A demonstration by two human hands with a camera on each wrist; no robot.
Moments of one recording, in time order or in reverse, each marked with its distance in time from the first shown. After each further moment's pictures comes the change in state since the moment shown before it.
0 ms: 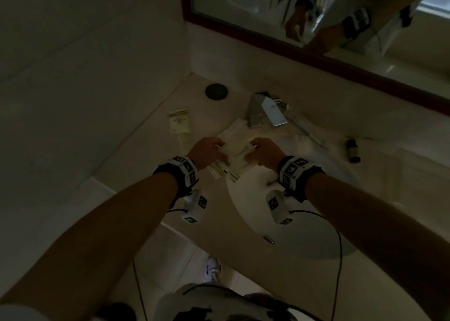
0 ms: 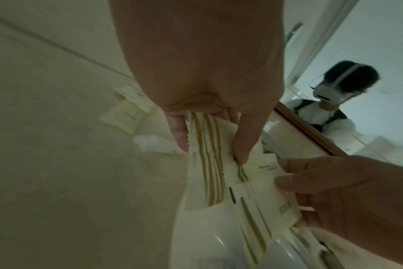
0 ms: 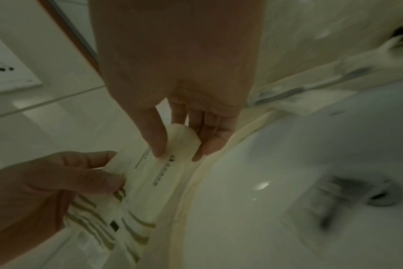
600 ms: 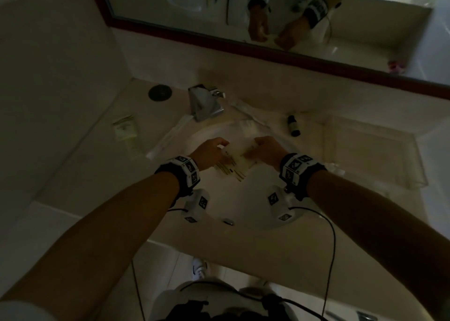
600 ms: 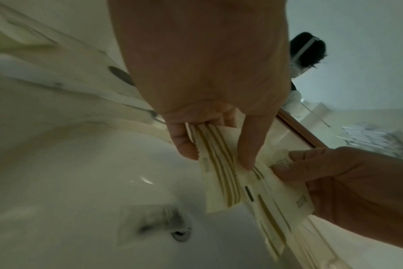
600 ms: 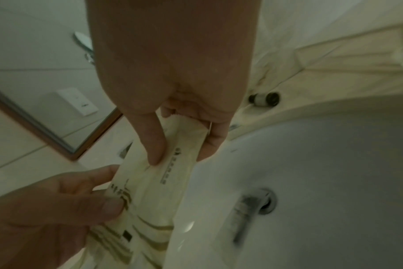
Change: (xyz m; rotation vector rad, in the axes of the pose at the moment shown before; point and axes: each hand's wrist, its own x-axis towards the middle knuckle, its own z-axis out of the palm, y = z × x) left_hand -0.018 0.087 0.117 0.002 -0.261 0.111; right_hand -0.078 0.096 -0.090 0.199 0.173 0.142
